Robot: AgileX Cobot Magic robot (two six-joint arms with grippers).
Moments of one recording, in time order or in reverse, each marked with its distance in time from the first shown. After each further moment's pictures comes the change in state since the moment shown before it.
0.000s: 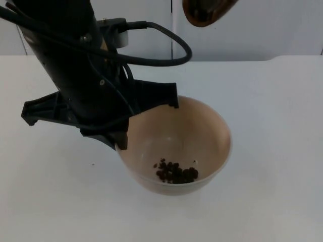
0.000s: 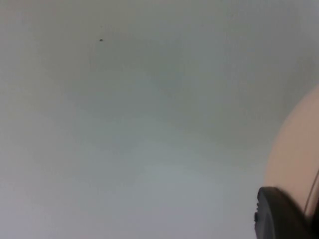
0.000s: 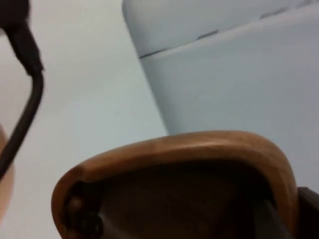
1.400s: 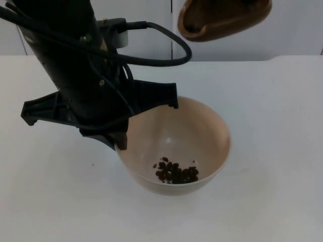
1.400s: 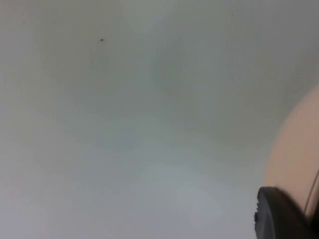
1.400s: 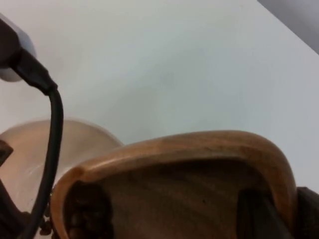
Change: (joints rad) right arm -0.284 -0.038 0.000 0.623 -0.095 0.040; left arm 0.000 0.000 0.000 0.002 0.002 0.000
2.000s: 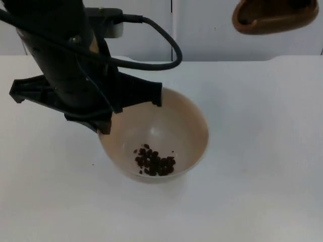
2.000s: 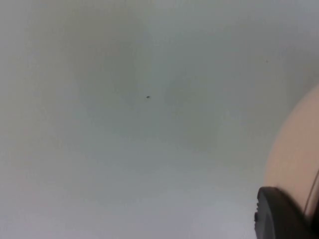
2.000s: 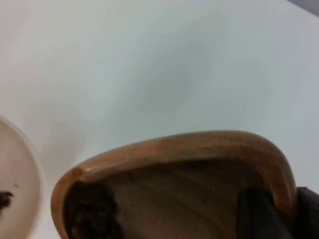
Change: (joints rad) right arm -0.266 -0.004 0.068 0.123 -0.040 -0.023; left arm 0.036 0.000 0.000 0.178 -0.021 0.006
